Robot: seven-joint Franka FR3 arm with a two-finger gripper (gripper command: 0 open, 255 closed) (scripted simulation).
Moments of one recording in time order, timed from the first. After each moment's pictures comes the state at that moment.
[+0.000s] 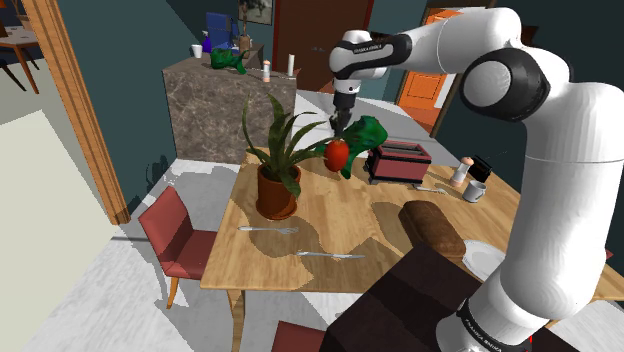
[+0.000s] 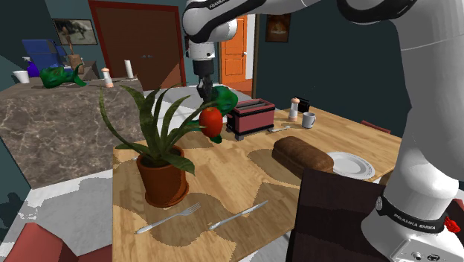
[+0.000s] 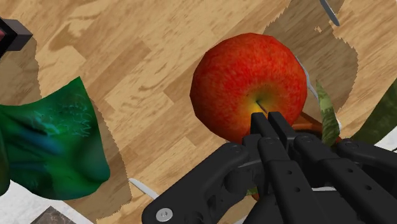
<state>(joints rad) -0.11 0.41 -0.12 -1.49 0.05 1.84 -0.46</state>
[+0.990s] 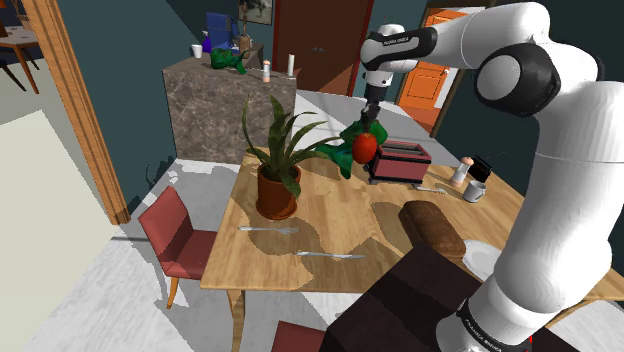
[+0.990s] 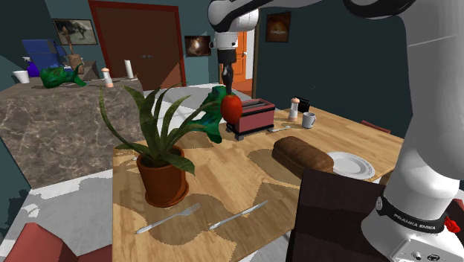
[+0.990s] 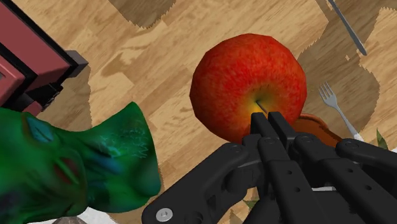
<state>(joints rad) -0.23 0.36 -0.18 -1.50 0.06 1.80 -0.64</state>
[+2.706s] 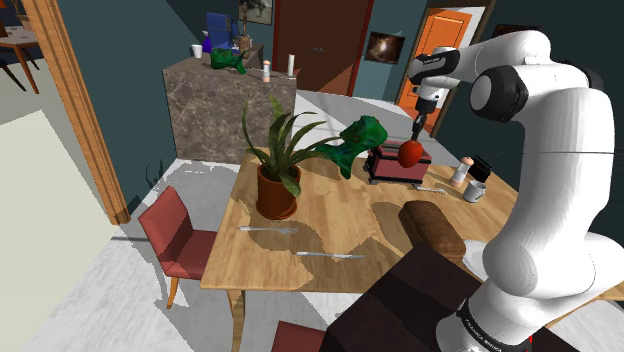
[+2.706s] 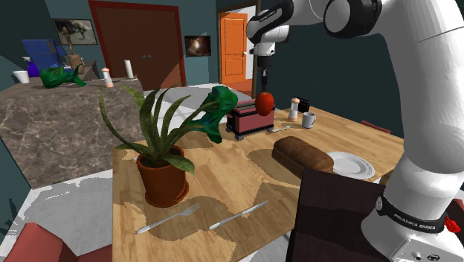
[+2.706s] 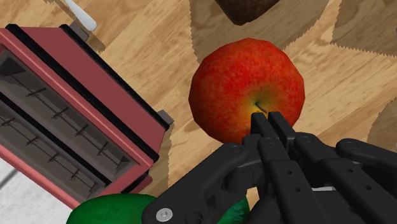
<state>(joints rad) -0.53 0.52 -0.28 -1.35 0.12 1.81 -1.04</state>
